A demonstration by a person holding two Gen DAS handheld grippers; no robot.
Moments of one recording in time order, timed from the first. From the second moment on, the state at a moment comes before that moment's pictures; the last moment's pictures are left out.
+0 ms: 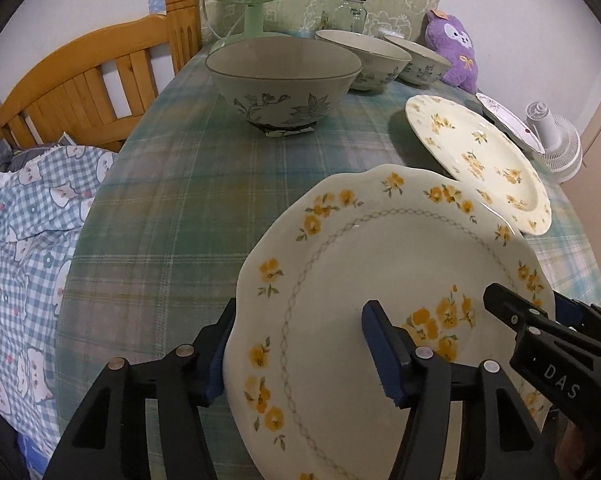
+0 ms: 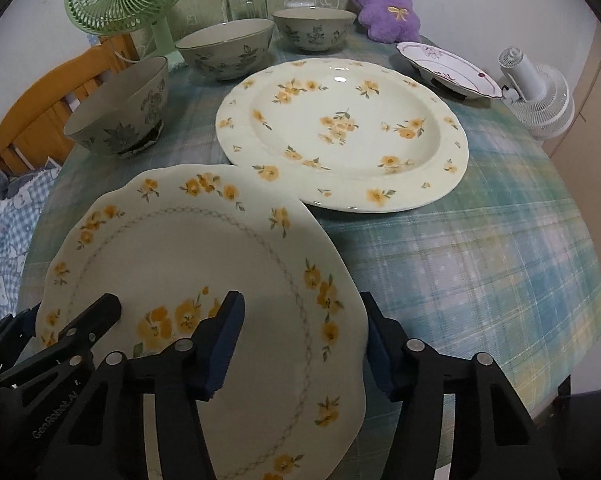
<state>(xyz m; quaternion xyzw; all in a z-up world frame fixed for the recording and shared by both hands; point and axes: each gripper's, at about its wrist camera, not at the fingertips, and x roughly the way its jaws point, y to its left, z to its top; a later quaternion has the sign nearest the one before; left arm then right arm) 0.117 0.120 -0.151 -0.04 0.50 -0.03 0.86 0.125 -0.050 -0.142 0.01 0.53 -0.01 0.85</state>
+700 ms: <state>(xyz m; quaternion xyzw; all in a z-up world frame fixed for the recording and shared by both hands) 0.115 0.106 -0.105 -0.02 0.50 -0.04 0.87 0.126 -0.061 -0.092 0.01 0.53 -0.03 0.85</state>
